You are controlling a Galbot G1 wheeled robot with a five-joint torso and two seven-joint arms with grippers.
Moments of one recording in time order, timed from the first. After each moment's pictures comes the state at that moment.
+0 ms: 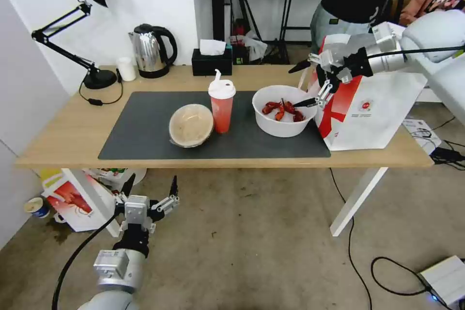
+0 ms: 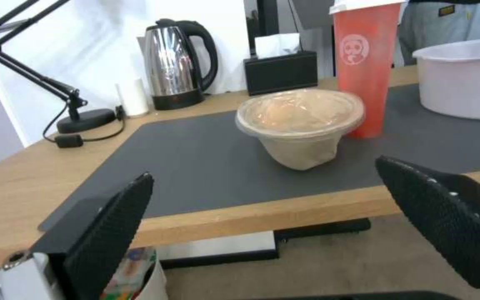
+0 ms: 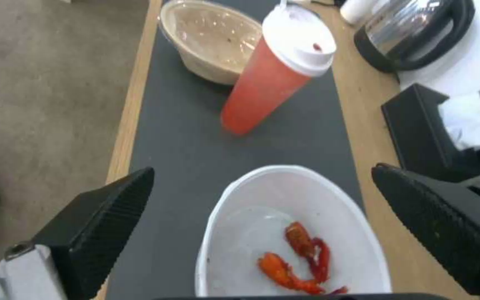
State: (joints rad) left arm 1.80 -1.50 -0.55 -2.30 0.00 0.00 0.00; right arm 0.13 0.67 -0.36 1.36 0.45 -0.09 -1.27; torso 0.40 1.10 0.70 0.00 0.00
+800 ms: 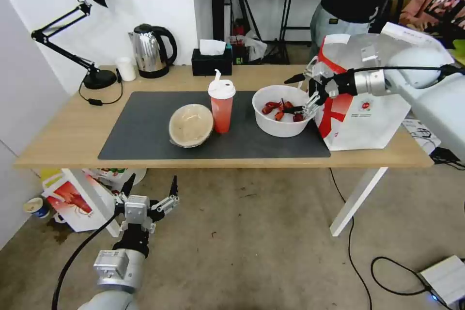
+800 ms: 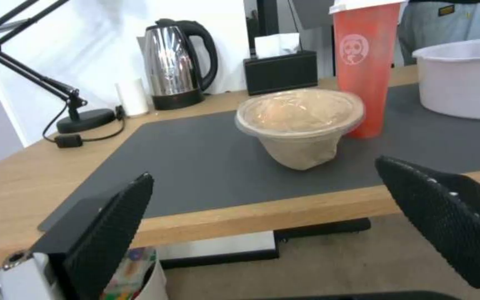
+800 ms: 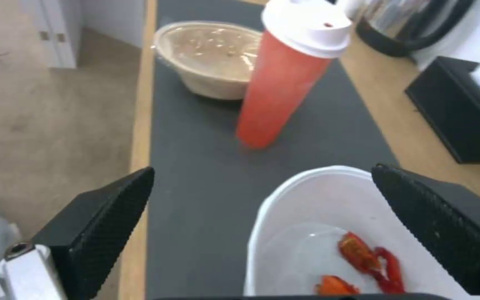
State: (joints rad) left arm 1.80 -1.50 -0.55 -2.30 0.00 0.00 0.00; right arm 0.05 0.67 -0.41 1.34 0.60 -0.16 -1.16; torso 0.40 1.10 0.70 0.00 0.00
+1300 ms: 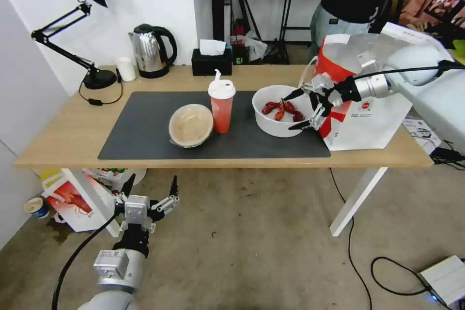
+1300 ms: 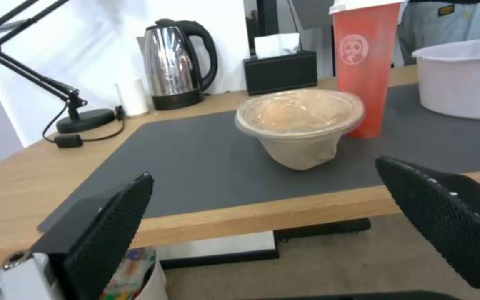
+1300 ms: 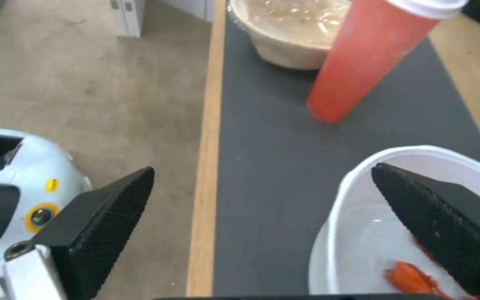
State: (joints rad) left arm 1.80 -1.50 -0.55 -2.30 0.00 0.00 0.00; right arm 0.17 0.64 -0.60 1.34 0.63 -0.13 -1.29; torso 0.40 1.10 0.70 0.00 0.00
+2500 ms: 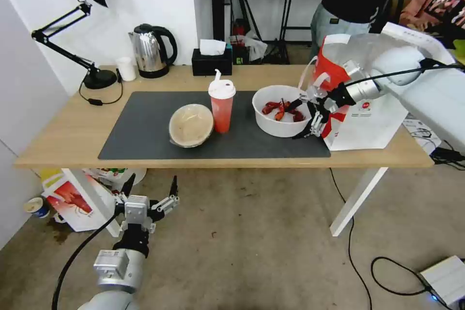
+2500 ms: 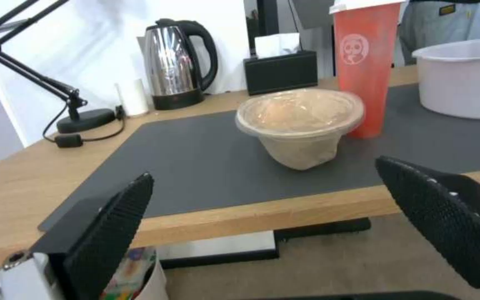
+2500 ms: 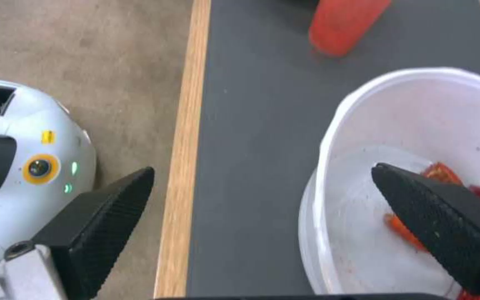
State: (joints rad) left arm 1.80 -1.50 -0.55 -2.30 0.00 0.00 0.00; right arm 0.22 0.71 -0.69 1.20 0.52 -0.09 -1.33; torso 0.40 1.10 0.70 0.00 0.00
